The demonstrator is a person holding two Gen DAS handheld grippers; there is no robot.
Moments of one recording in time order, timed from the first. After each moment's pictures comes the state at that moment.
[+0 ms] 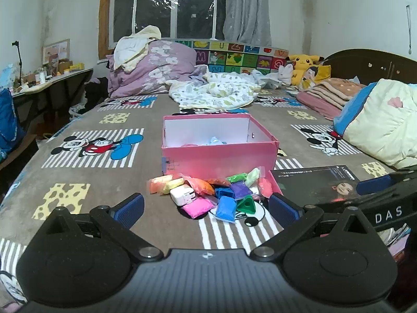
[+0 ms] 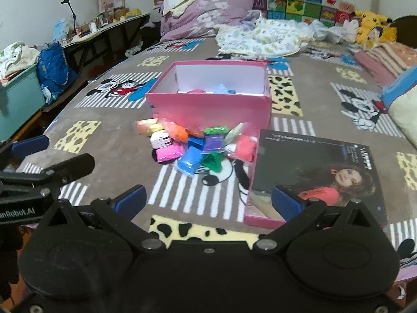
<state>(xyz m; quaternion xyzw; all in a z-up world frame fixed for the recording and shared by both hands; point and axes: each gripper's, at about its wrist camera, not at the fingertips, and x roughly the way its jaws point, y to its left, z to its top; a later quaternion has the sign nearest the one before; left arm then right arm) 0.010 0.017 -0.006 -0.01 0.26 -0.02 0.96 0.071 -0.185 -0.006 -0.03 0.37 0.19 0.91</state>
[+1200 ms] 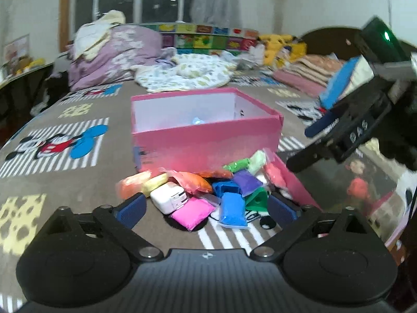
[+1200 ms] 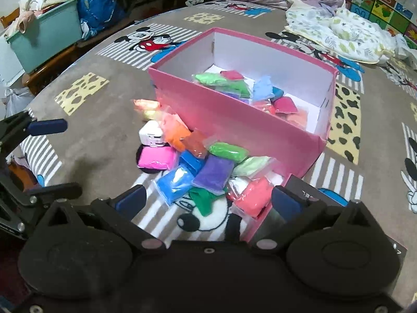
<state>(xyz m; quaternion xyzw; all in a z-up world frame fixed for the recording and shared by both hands) 0.116 0.045 -0.090 0.03 0.29 -0.12 0.95 0.244 -0.161 -0.046 -0.15 0.43 0.33 0.83</state>
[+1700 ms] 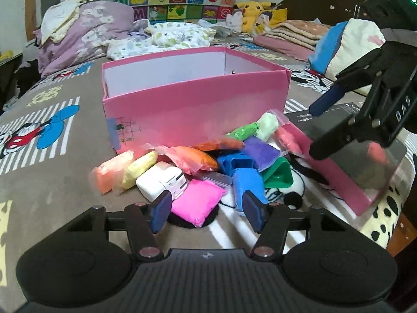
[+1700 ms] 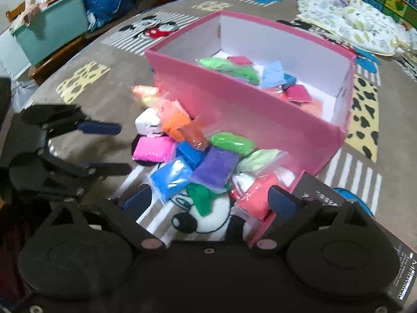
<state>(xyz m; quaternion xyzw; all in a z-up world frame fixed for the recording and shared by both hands) 0.177 0.054 -0.136 0.06 0.34 -0.17 0.92 0.261 -0.153 -0.077 -0.16 0.45 0.36 0.81</state>
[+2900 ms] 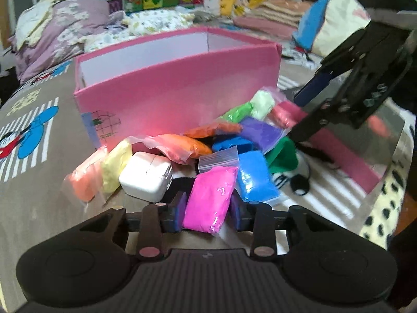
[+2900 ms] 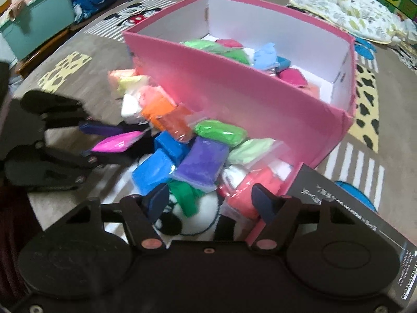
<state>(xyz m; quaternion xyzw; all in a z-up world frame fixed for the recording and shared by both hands) 0.190 0.050 -0.150 0.09 0.36 -0.20 0.91 0.278 -0.153 -0.099 -0.16 0.46 0.32 0.81</state>
